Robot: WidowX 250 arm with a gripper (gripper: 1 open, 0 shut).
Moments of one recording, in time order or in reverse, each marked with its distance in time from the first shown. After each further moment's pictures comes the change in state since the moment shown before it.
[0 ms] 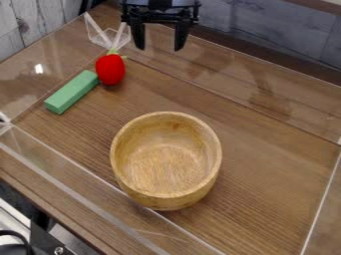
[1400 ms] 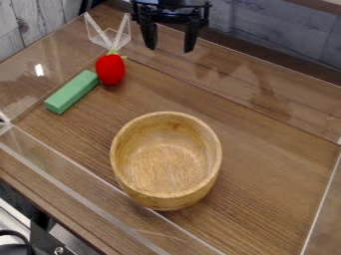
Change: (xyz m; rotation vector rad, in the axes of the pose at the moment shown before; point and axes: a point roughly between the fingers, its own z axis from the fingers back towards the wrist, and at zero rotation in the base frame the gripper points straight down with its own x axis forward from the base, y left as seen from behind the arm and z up) arm -0.006 -0.012 0.004 -0.052 0.037 -0.123
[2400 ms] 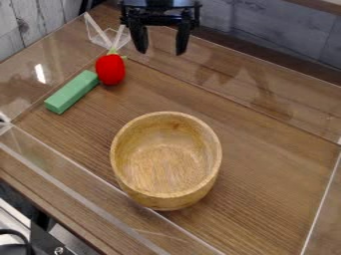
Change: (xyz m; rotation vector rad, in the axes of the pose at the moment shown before) arm -0.021 -0.006 0.015 -0.036 -0.014 -0.014
